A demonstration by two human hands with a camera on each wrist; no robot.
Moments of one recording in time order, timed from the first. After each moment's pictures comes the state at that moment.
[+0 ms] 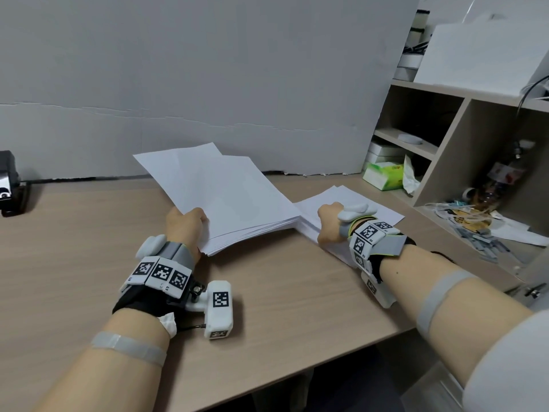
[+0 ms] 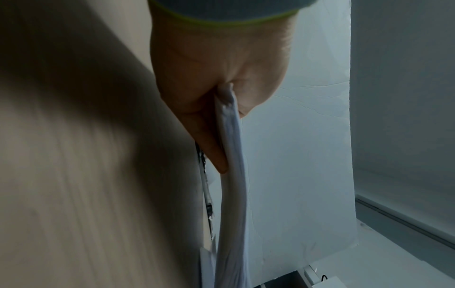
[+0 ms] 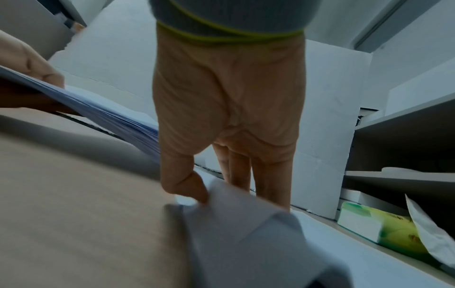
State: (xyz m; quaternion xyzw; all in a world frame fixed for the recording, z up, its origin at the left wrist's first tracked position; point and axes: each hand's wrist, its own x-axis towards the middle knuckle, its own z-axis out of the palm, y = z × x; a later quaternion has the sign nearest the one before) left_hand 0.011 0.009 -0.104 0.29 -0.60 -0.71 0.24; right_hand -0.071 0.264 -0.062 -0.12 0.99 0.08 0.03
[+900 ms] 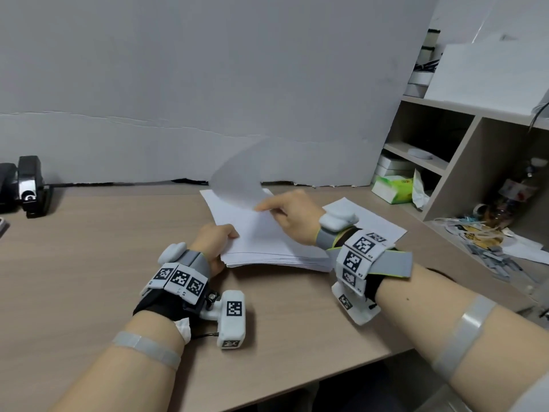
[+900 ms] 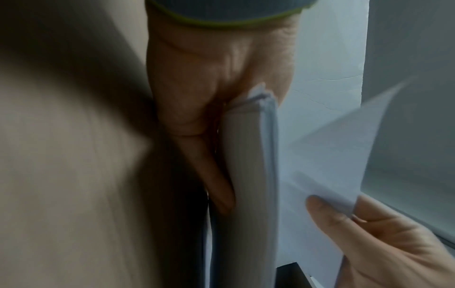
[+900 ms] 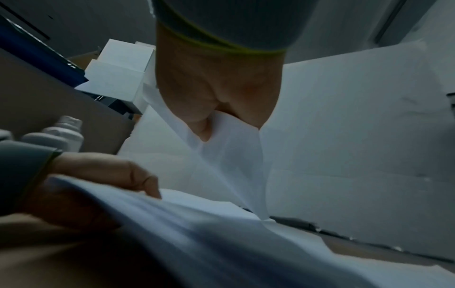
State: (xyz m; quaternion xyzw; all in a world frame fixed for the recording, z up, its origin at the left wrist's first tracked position) left_hand 0.019 0.023 -0.100 0.23 -0.58 -0.78 0.07; right_hand -0.031 0.192 -0.029 -0.39 0.90 -0.18 -0.09
